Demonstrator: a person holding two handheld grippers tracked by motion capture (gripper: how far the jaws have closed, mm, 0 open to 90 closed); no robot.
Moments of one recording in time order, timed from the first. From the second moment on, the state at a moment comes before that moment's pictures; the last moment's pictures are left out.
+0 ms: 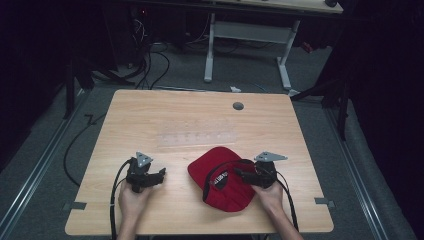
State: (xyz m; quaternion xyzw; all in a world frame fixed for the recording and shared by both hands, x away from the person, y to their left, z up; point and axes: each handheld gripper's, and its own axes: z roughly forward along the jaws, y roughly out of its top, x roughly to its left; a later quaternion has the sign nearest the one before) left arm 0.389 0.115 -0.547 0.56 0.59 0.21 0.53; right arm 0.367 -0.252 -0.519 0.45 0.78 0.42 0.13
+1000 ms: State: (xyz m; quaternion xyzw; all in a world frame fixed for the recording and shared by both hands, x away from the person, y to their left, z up) left arm 0.389 0.115 -0.547 0.56 0.60 0.21 0.53; right arm 0.364 -0.252 -0.517 0.41 0.80 0.42 0.09
